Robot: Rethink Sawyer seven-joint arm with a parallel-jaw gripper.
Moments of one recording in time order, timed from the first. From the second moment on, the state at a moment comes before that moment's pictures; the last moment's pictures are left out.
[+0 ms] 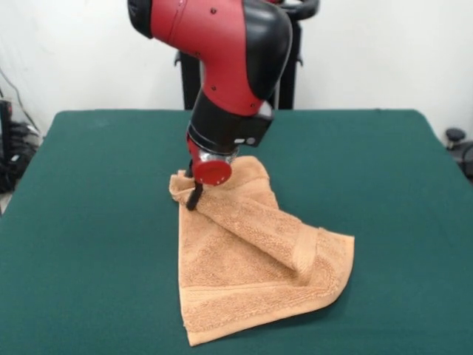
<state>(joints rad) 0.02 -0.27 -0.40 1.51 -0.02 0.35 3.03</state>
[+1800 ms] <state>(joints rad) 0.13 -0.37 -0.47 1.50 -0.21 0.38 3.03</state>
